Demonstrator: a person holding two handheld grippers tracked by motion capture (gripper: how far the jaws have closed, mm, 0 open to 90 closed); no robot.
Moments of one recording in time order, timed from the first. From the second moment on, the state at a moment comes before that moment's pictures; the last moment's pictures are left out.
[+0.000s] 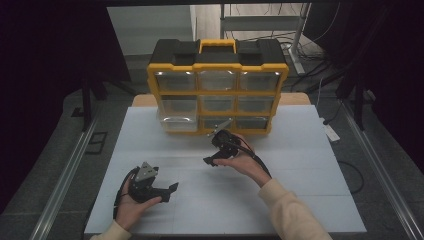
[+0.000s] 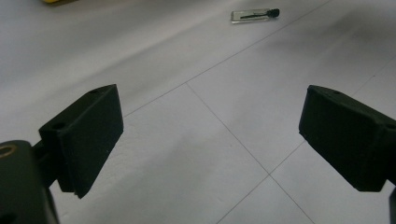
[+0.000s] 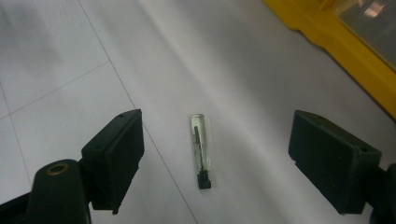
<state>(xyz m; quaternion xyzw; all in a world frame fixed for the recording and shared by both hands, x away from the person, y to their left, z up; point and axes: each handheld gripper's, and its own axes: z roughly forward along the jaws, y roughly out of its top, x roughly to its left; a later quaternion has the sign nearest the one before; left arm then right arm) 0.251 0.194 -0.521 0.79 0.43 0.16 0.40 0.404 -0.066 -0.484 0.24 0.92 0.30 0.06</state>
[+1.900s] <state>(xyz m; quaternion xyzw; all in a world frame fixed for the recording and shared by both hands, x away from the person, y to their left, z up) 0.252 0.195 -0.521 0.79 0.43 0.16 0.39 0.403 -0.049 -0.509 0.19 0.95 0.22 0.06</state>
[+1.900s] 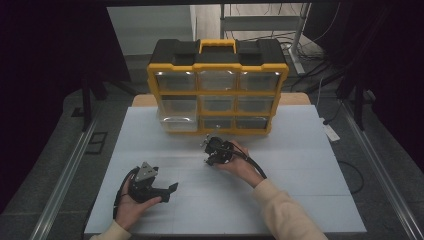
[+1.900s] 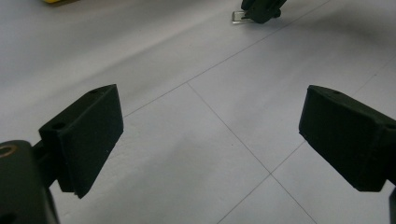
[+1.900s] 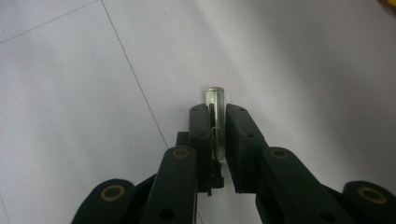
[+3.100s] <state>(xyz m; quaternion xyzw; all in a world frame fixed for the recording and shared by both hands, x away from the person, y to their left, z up) 0.252 0.195 -0.520 0.79 0.43 0.16 0.40 0.393 -0.075 -0.465 0.19 0.93 0.30 0.06</state>
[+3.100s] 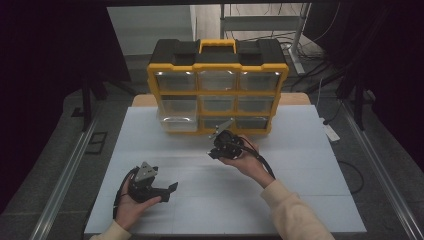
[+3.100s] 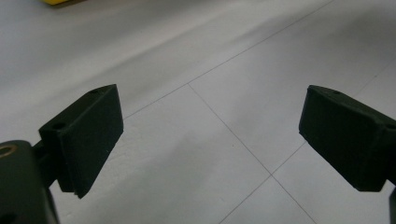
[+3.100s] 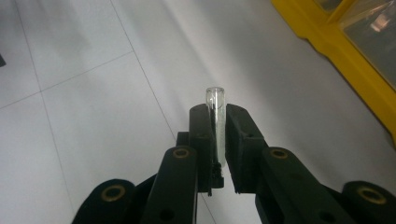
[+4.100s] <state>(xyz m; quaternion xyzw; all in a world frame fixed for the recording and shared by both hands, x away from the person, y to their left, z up) 0.252 0.195 -0.521 0.79 0.43 0.17 0.39 0.382 -0.087 -0.405 0.19 0.91 0.37 0.08</state>
